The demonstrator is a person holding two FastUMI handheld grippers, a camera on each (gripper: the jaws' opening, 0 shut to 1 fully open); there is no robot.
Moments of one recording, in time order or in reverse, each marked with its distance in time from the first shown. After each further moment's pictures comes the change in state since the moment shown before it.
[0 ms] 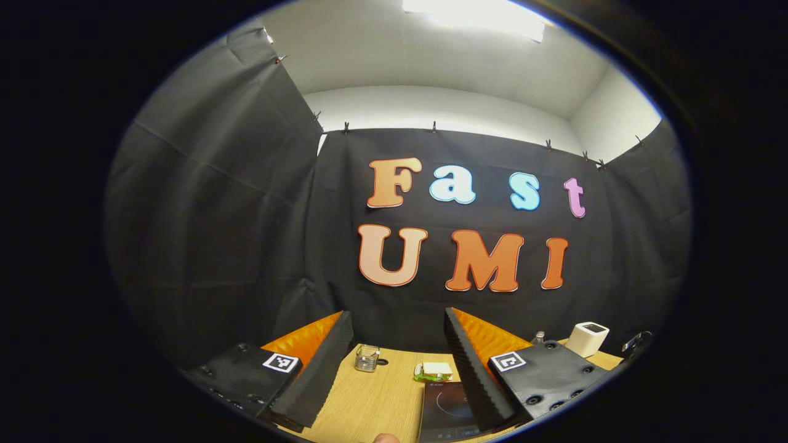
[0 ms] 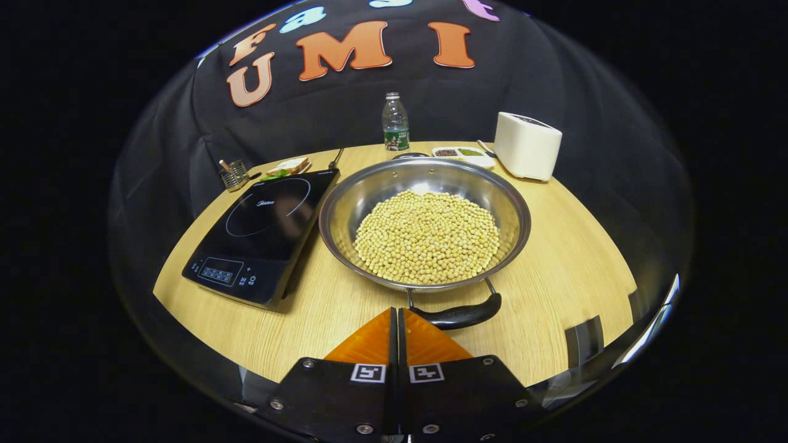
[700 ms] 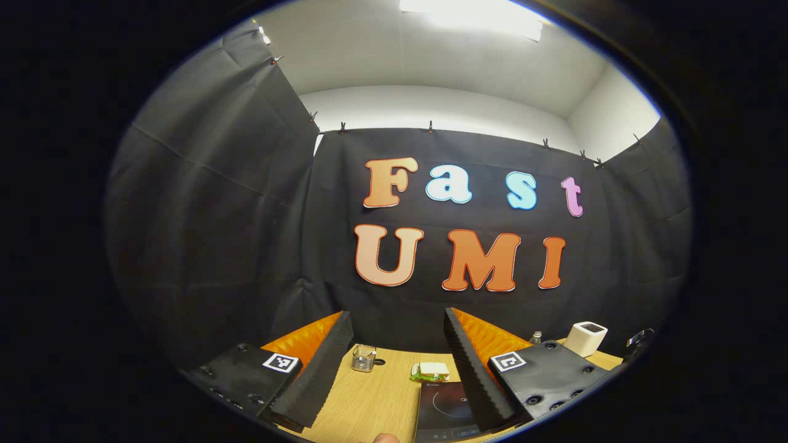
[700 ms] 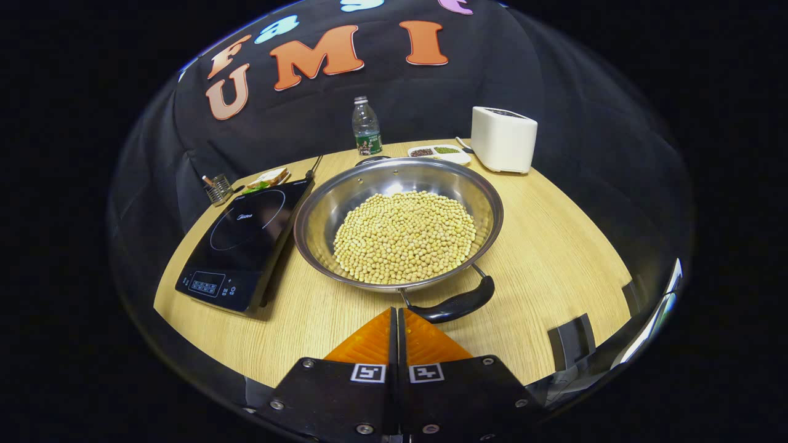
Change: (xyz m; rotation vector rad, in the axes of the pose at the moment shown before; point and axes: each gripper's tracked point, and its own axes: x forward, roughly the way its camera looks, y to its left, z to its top) left arm 0.002 -0.011 0.003 0.005 0.003 -0.008; right arm 0.002 -0.030 0.002 0.074 -0.009 -0.035
